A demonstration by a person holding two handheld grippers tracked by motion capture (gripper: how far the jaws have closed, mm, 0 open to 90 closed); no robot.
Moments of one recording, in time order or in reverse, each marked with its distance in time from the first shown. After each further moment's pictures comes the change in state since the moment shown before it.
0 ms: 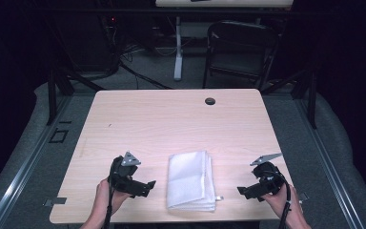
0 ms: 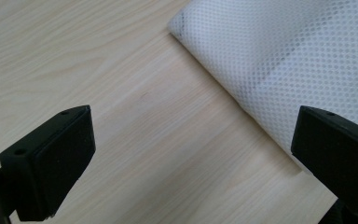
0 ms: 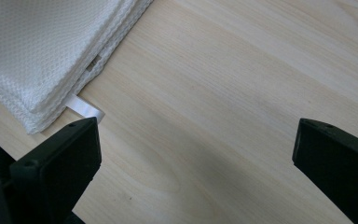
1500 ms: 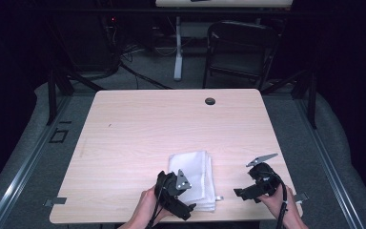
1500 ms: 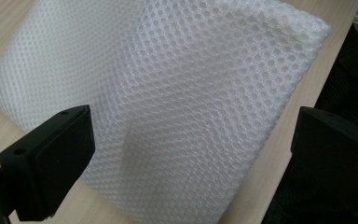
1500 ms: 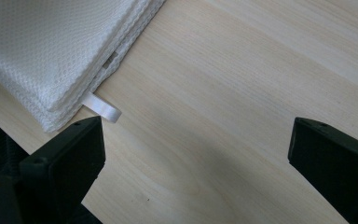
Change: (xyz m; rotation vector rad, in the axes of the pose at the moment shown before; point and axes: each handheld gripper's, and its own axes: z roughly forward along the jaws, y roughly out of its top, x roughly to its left) left arm -0.110 0.023 0.058 0.052 -0.117 0.300; right arm 0.008 0.003 0.006 0.029 0.033 0.003
